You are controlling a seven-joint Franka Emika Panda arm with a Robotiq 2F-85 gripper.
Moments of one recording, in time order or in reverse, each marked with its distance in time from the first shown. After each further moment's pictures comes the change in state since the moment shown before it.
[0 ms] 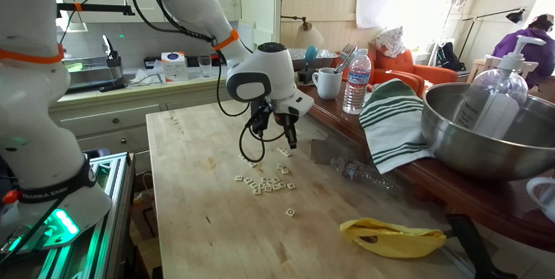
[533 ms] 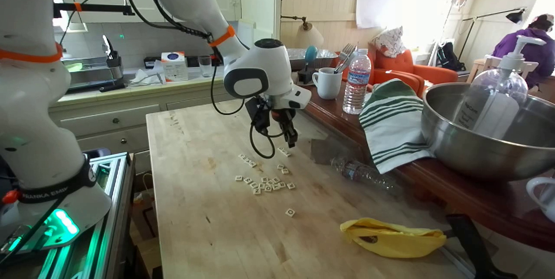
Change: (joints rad) arm -0.008 -0.031 0.029 -0.023 -0.006 -0.012 -0.189
